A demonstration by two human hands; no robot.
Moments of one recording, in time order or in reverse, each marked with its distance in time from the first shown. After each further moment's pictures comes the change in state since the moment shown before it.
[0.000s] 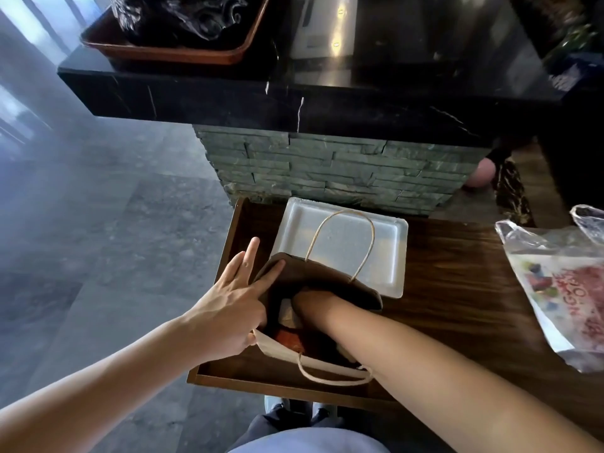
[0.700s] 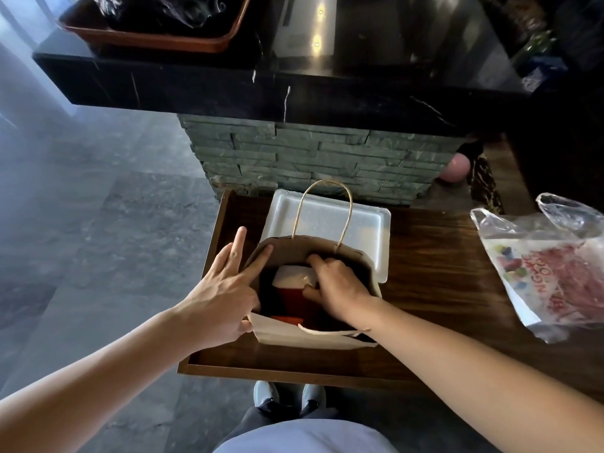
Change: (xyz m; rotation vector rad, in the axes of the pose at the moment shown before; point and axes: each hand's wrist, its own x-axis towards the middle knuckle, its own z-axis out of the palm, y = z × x) left_hand -0.006 0.005 0.015 -0.027 0.069 -0.019; right_hand -0.059 0.045 0.011 0.377 0.645 -0.179
